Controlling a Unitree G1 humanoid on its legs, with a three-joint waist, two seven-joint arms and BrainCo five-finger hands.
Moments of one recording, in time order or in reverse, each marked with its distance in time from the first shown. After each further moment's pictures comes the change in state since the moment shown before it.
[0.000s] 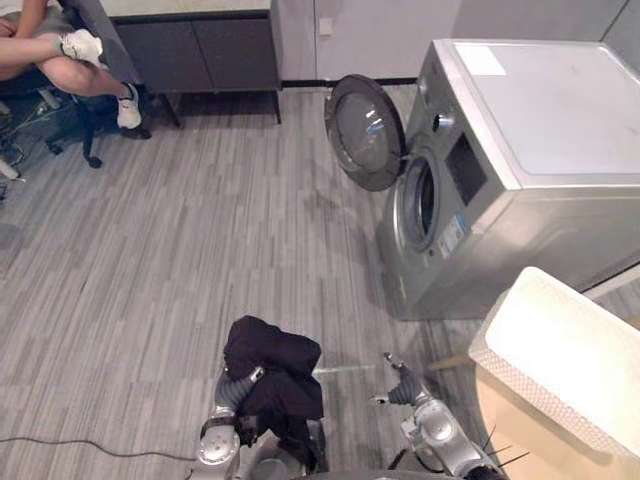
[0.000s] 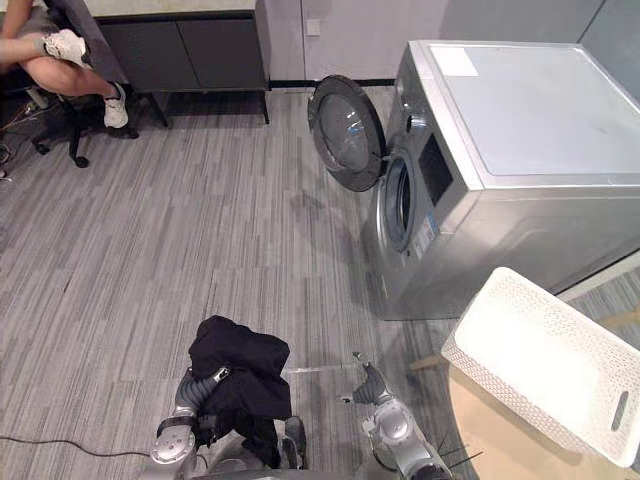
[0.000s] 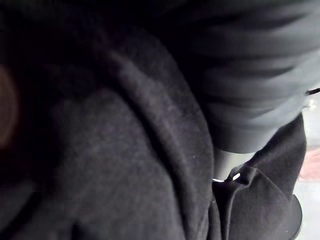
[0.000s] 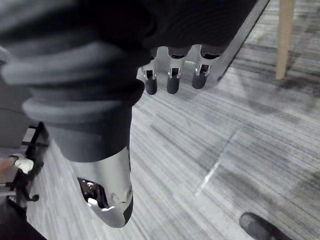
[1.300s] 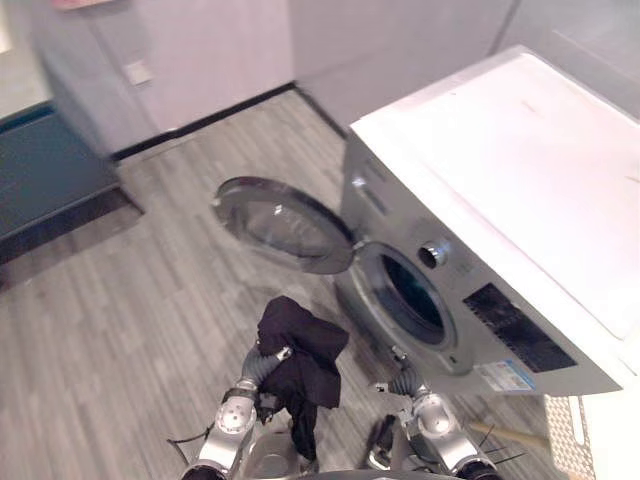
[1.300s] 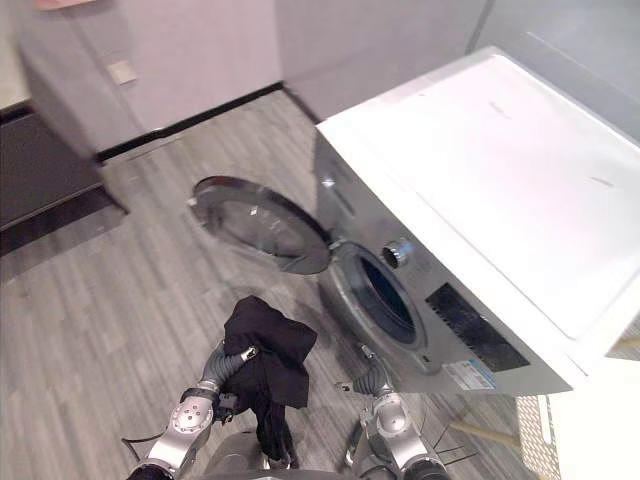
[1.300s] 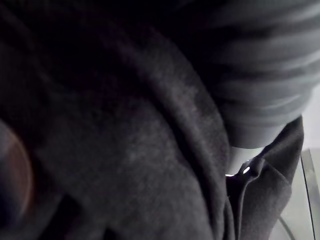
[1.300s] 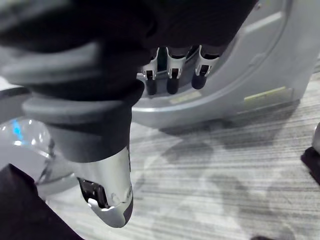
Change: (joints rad) left arm -0.120 0.043 -0.175 0.019 0.040 0.010 -0.063; right arm -0.010 0.036 -0.055 0.016 0.032 0.003 -0.036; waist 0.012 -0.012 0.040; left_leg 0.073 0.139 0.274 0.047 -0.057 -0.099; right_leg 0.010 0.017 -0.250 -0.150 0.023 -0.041
